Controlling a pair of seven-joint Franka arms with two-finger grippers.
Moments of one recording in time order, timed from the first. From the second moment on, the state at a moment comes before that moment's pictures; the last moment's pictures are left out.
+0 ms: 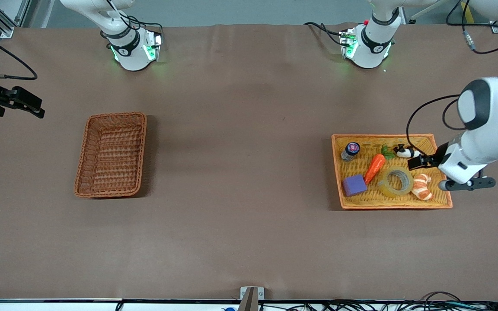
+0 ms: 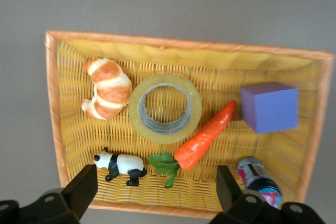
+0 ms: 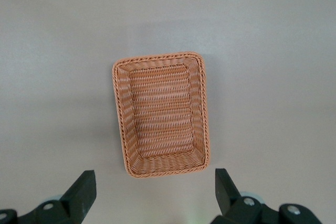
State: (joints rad) left arm -0.06 0.29 0.07 -1.83 -0.01 2.01 -0.06; right arm 0.03 0.02 -0.01 -1.50 -0.03 1.48 0.06
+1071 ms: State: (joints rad) left arm -0.02 0.53 0.09 -1.91 -0.01 2.28 -0.13; right arm 0.03 0.02 -0.01 -1.50 -0.03 1.48 0.06
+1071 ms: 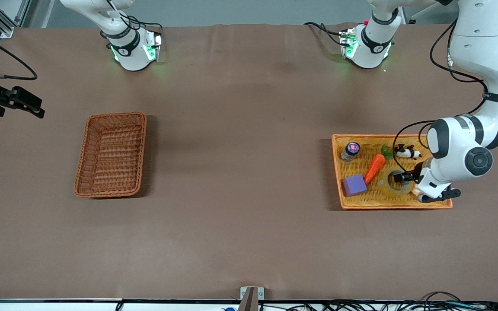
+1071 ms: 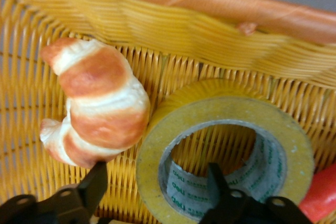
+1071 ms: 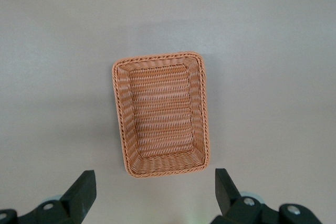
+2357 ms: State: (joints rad) left arm -0.04 0.30 -0.26 -1.76 0.00 1.99 -0.35; right arm 0.02 0.02 -0.01 -1.50 -0.03 1.48 0.06
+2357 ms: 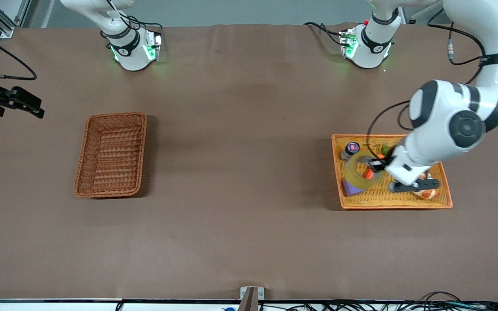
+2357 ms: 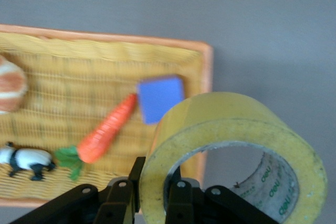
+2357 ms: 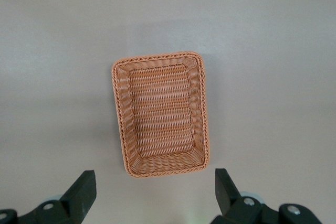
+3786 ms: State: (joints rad) left arm -0.63 1.04 -0.44 -1.08 0.24 2.24 -0.89; right arm 0.02 0.02 -0.01 -1.50 -0.03 1.48 0.06
